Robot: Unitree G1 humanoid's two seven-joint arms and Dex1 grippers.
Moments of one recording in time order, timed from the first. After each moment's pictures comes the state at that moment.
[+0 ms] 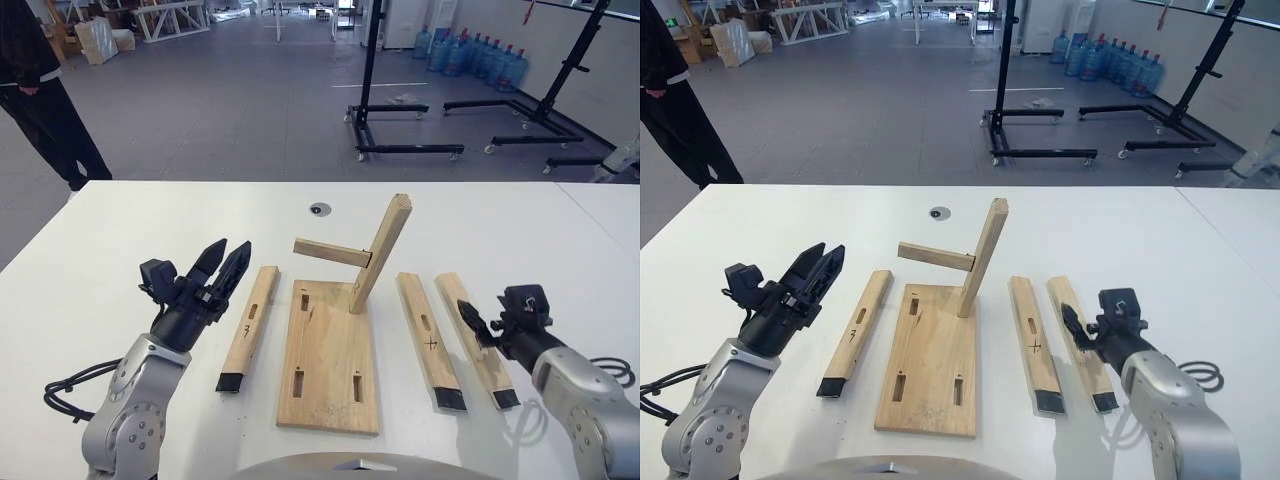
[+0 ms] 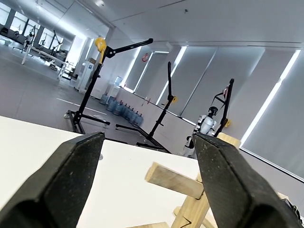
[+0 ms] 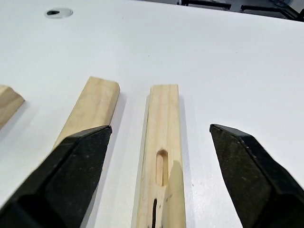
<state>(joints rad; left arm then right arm) 0.24 0.14 0.18 -0.62 -0.81 0.41 -0.43 0.33 -0.44 -0.34 -0.67 0.38 0.95 0.19</state>
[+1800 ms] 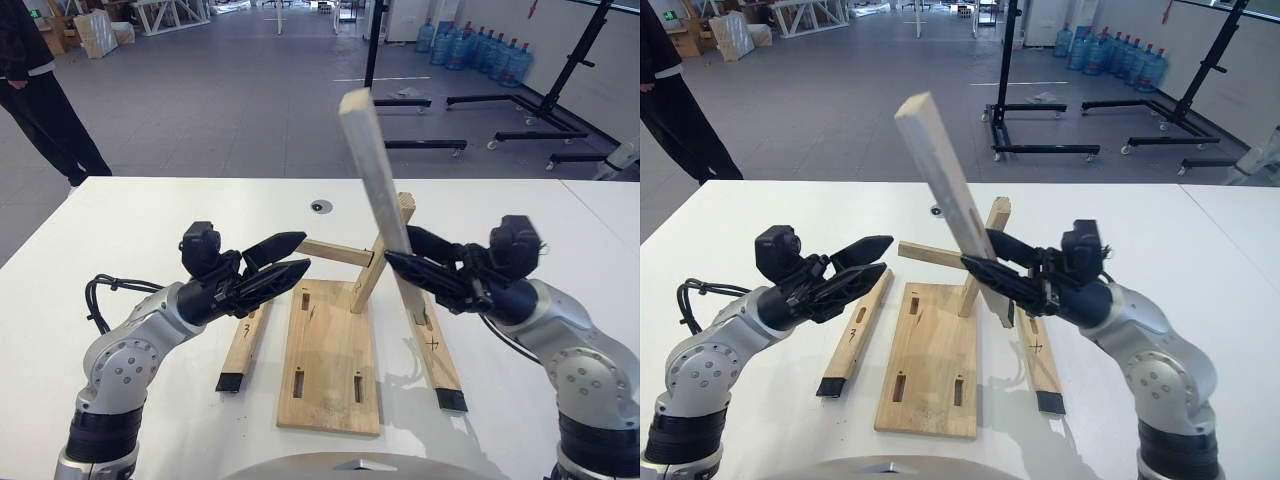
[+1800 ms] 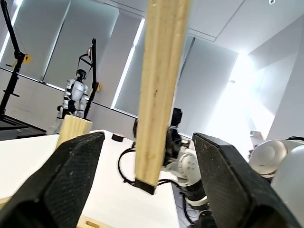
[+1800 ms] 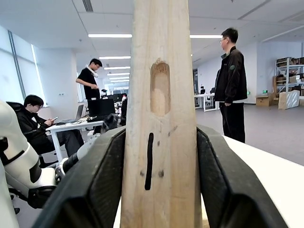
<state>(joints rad) -0.08 0.42 0.07 -0.46 -1.20 0.65 -0.88 -0.05 -0.47 -0.18 -0.55 0.99 0.56 0.92</state>
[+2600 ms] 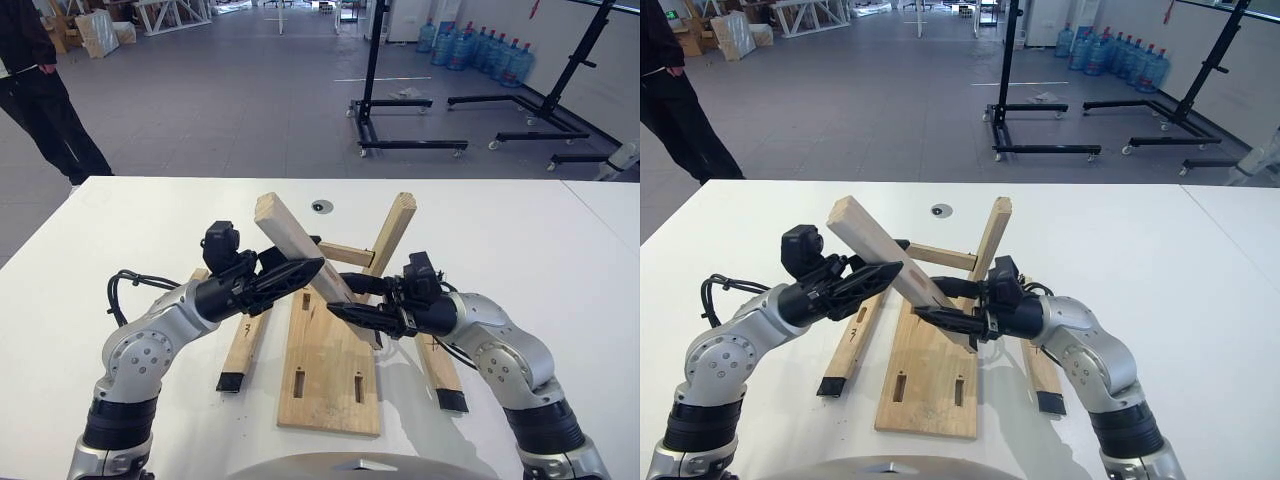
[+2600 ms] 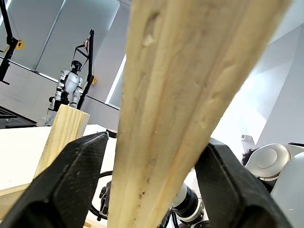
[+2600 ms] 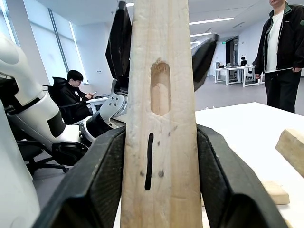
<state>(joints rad) -0.13 0.38 0.04 -0.41 -1.17 0.69 -0.85 -0.10 -0.44 0.11 -0.34 0.78 0.44 1.09</state>
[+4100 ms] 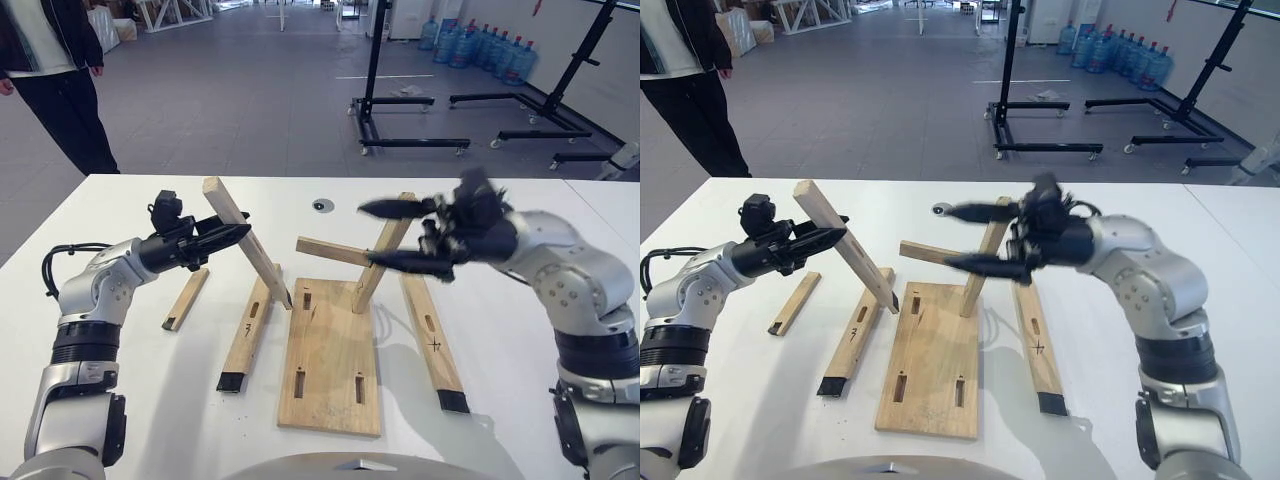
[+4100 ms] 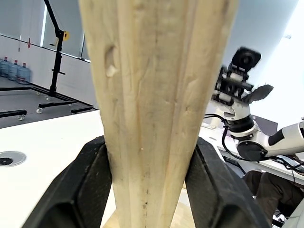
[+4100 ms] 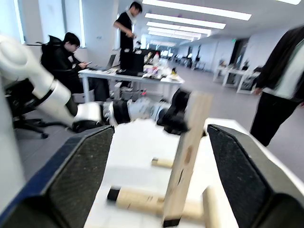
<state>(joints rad) -0.47 0.56 0.12 0.32 -0.75 0.48 -1.36 -0.53 -0.63 -0.13 -0.26 0.92 0.61 1.09</state>
